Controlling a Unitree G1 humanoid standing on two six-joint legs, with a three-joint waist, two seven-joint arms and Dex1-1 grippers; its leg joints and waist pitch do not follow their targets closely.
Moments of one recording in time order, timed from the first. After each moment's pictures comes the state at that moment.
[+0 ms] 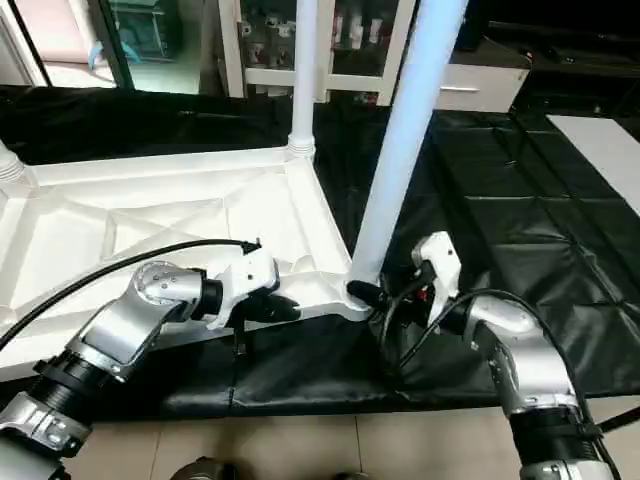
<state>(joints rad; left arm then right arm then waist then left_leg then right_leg) -0.52 0.33 -0.39 0.28 0.03 0.30 -1.06 -0.29 -0.45 0.01 0.30 0.35 0.22 0.98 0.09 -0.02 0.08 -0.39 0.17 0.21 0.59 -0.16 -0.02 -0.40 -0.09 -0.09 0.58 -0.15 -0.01</state>
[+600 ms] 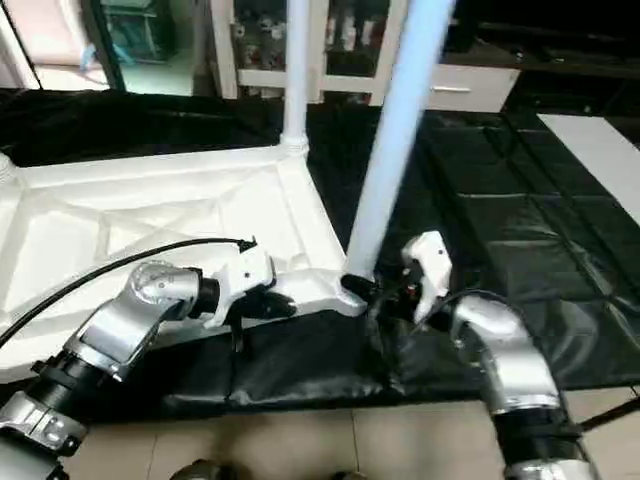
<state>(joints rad) -0.53 0.32 -0.37 0.32 0.04 0.30 -1.00 -0.30 -0.35 0.01 0.32 0.30 0.17 0.81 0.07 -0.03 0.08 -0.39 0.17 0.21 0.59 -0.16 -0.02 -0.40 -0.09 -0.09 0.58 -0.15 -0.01</state>
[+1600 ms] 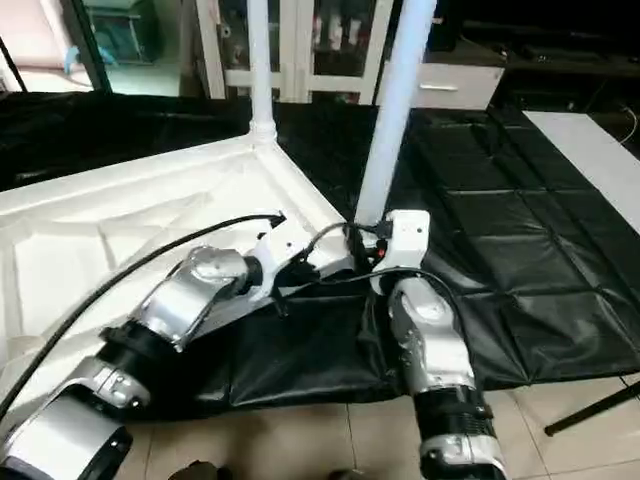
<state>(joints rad) -0.67 0.14 -0.35 0.54 0.11 0.33 -0.77 -0.39 -0.09 -0.09 0.39 0.22 0.13 0.25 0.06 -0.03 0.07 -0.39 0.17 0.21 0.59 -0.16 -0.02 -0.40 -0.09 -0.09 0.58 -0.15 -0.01</state>
